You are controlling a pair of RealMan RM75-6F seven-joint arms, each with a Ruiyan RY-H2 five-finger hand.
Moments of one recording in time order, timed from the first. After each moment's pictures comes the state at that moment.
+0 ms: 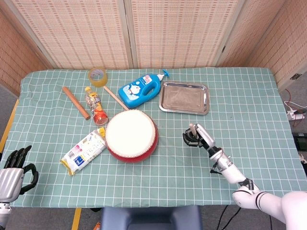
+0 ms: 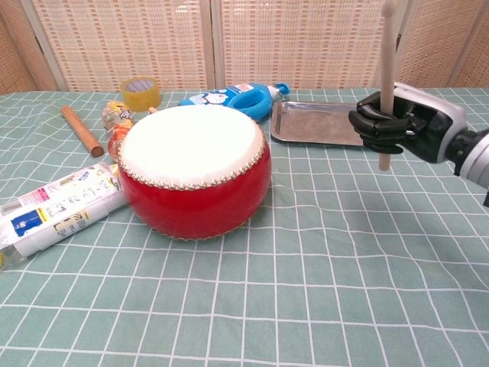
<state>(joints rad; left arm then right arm) -0.07 -1.17 0.00 -1.48 1.56 1.50 -0.01 0.67 -1.63 0.08 -1.06 -1.56 1.14 1.19</state>
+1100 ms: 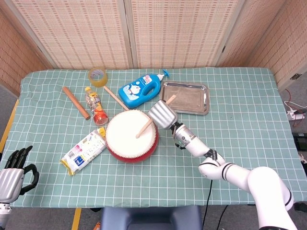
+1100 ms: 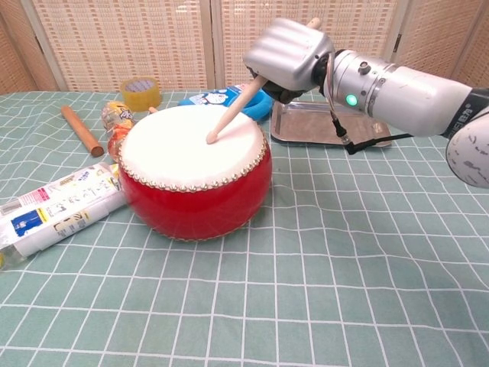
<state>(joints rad) -0.08 -1.19 0.00 -1.44 1.58 1.52 -0.06 1.06 -1.73 0.20 -0.95 -1.43 0.94 -0.59</state>
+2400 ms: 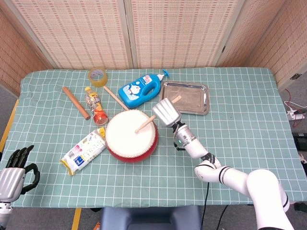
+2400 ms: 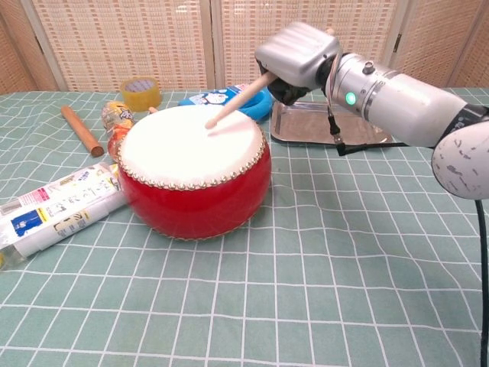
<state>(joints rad) -0.08 -1.18 0.00 -1.46 1.58 1.51 -0.03 1.04 -1.77 0.23 -0.94 -1.31 0.94 -0.57</state>
